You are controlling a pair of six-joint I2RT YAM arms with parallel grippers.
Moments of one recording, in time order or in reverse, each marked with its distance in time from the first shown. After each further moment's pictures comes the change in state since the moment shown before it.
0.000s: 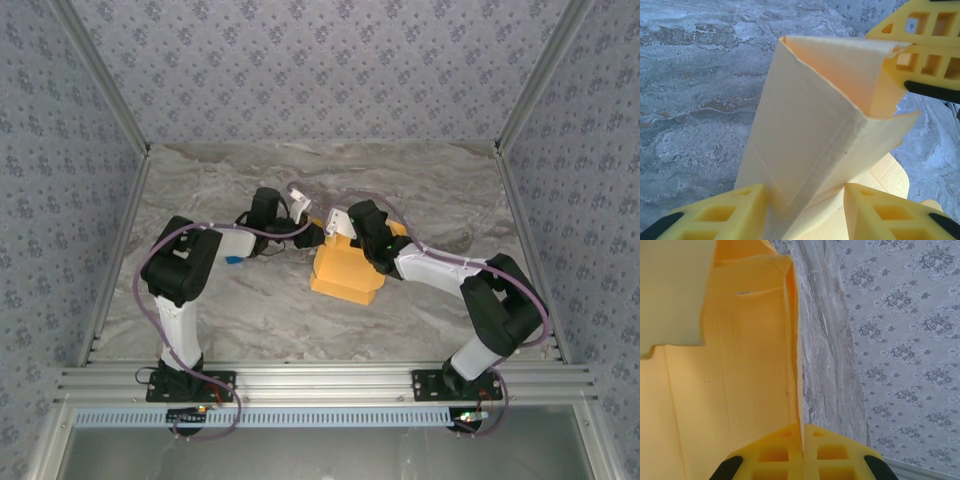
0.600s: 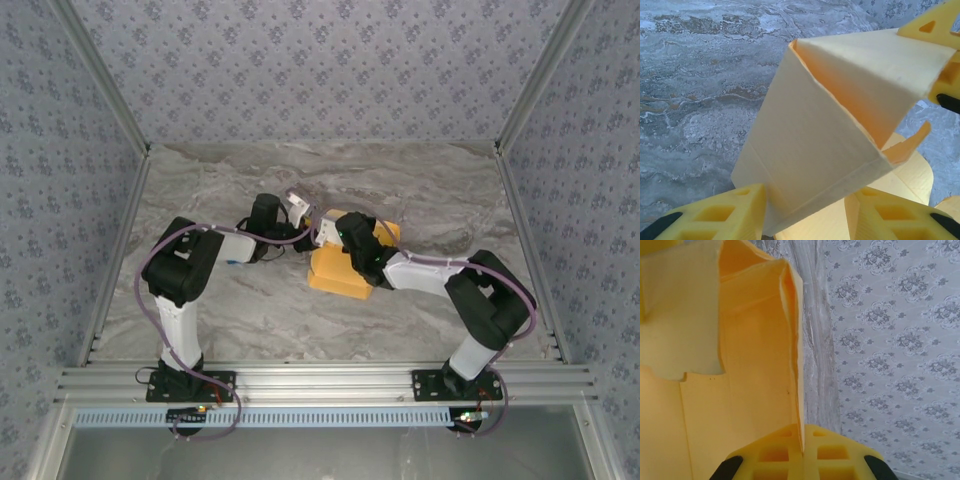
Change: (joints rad) left arm -0.006 0.000 -0.059 0.060 -0.103 0.011; right arm 0.088 0.064 -0.055 0.195 0.132 -0.118
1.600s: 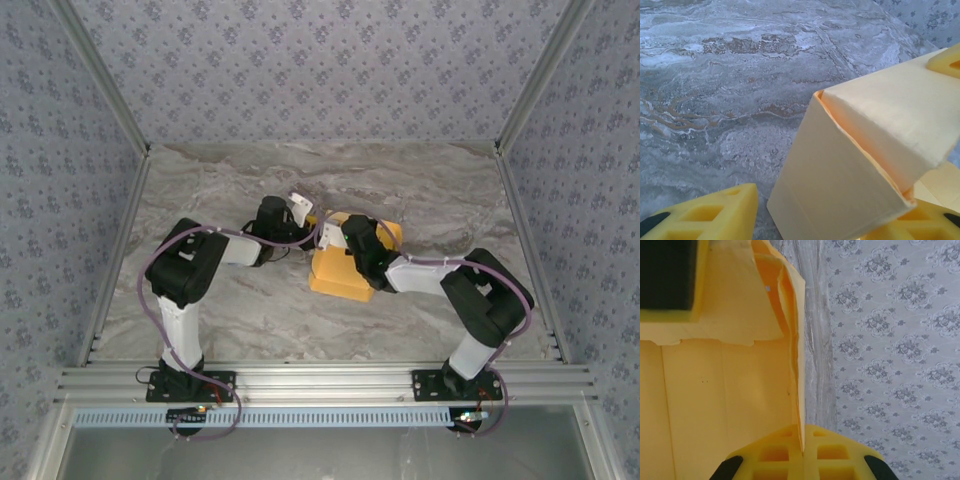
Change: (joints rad) left arm -0.048 0.008 0.001 0.062 -0.210 -0.019; right arm -0.029 0.016 -0.052 0.105 -0.052 -0.057
